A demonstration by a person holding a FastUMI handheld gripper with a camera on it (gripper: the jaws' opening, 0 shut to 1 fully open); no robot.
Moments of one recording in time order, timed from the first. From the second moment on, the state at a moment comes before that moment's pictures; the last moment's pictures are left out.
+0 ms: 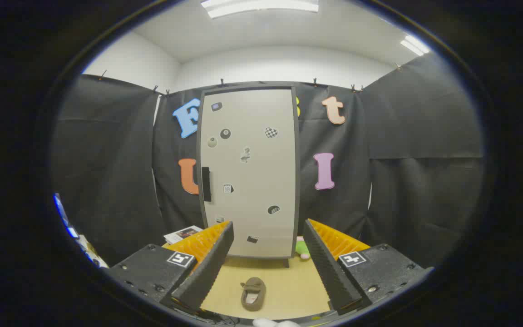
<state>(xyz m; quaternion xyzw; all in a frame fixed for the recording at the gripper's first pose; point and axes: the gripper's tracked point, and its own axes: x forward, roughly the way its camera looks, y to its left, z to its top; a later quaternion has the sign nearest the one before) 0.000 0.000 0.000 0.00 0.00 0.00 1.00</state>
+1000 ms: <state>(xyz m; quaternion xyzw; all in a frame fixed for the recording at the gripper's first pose) -0.007 0.011 -0.003 -0.01 0.00 -0.01 1.00</state>
